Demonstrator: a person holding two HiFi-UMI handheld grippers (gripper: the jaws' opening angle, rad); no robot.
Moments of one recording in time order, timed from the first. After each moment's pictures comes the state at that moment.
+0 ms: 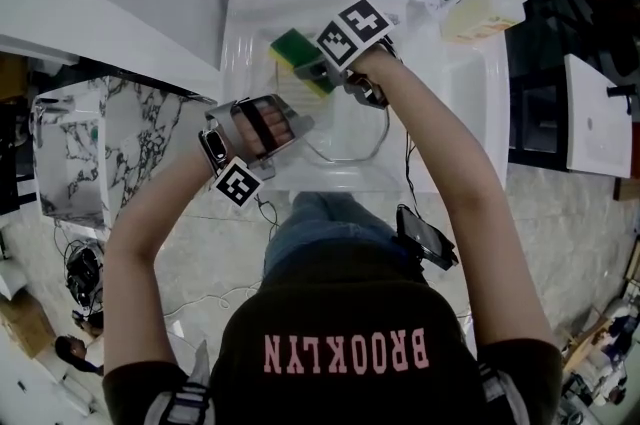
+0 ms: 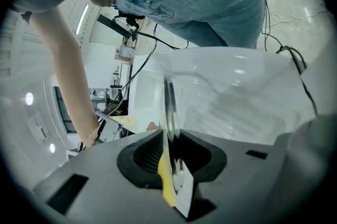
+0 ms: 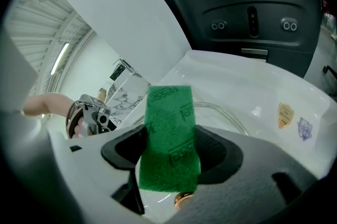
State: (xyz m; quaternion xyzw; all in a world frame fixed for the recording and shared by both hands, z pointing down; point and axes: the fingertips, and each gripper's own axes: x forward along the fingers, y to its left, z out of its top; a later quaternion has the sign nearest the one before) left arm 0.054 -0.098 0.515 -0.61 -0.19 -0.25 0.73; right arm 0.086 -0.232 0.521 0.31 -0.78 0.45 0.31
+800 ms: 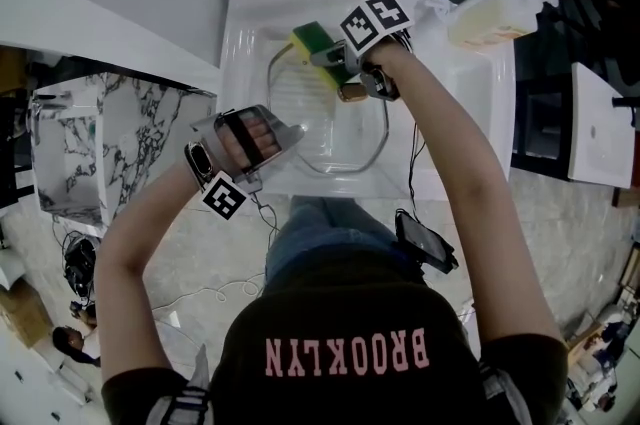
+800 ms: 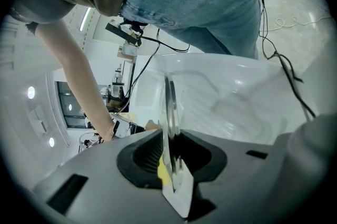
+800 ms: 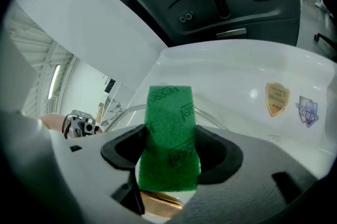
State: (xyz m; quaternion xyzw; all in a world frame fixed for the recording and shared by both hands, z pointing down) left arm 0.032 -0.100 0.511 -0.62 -0.19 -0.26 0.71; right arm 0.124 -0.252 0.556 0.33 -0.74 0.53 0.26
